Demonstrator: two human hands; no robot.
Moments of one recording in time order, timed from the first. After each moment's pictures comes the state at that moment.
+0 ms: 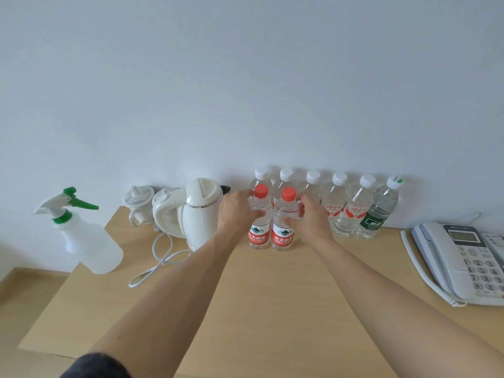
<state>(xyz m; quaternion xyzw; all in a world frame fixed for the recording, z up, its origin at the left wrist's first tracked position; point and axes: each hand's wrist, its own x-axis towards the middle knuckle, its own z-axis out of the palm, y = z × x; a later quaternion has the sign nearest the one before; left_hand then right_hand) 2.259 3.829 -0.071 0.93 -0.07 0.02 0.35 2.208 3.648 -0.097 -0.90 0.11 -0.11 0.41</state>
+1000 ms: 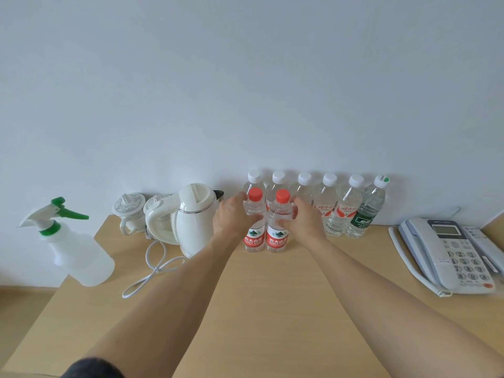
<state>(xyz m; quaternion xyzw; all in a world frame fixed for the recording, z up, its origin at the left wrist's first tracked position) 2.253 3.828 -0.070 0.95 -0.06 0.00 0.32 2.205 3.655 -0.087 -0.91 0.15 -0.10 0.38</state>
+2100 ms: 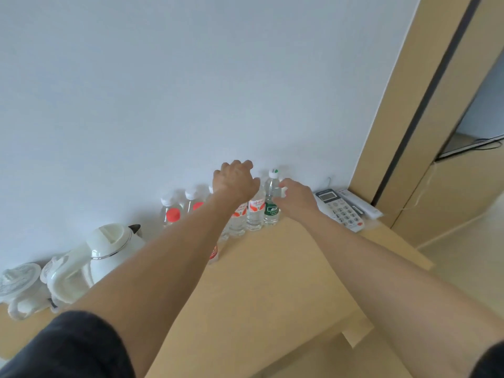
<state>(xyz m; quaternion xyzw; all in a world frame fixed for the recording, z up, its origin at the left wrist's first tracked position) 2.213 3.671 0.039 0.91 -0.38 0.05 0.13 2.092 3.563 0.004 -0.88 0.35 -0.15 0.29</state>
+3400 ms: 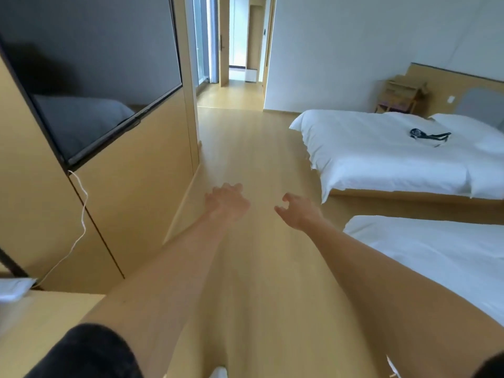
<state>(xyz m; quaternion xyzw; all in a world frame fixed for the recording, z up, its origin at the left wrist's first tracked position) 1.569 3.194 -0.014 0.62 -0.78 -0.11 0.02 1.395 3.266 -0.010 -0.59 0.79 -0.10 0.14</state>
